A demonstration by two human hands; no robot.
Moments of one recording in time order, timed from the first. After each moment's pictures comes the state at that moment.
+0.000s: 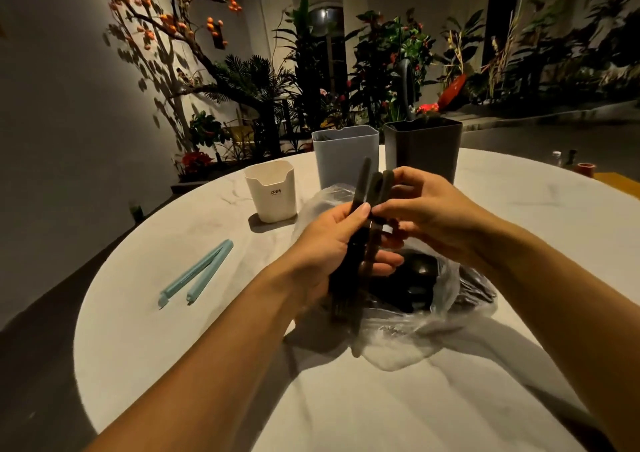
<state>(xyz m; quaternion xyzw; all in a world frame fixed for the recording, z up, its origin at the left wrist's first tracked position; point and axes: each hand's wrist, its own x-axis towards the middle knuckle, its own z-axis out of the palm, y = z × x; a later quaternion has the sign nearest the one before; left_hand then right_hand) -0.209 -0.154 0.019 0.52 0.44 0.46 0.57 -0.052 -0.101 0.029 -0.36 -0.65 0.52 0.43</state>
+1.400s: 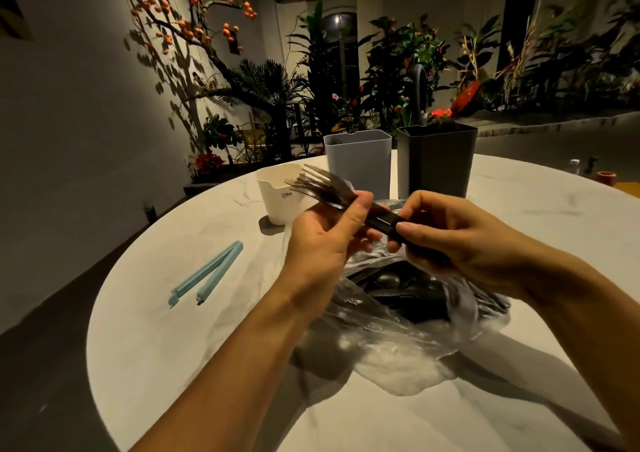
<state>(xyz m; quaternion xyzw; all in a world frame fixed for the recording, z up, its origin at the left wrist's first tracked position) -0.214 -0.165 0.010 0.51 0.39 0.63 0.44 -0.032 -0.124 0.024 -0.30 -0.70 0.55 0.34</state>
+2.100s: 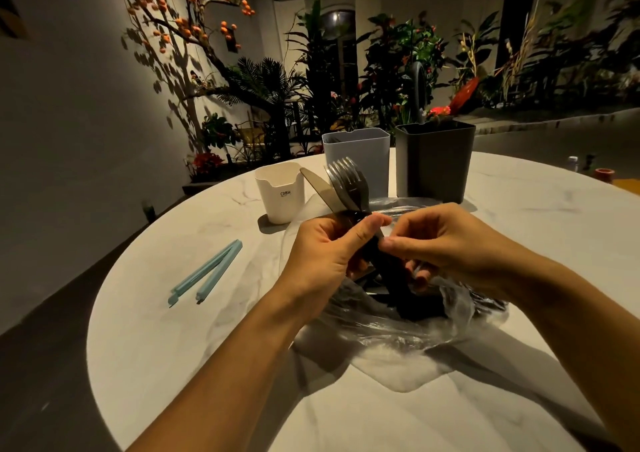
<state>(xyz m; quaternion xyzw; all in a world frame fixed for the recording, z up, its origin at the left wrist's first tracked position) -0.215 -0.165 0.001 0.55 0.43 0.57 0.42 -0.043 -0.129 0.020 -0.35 -0.75 0.47 0.31</state>
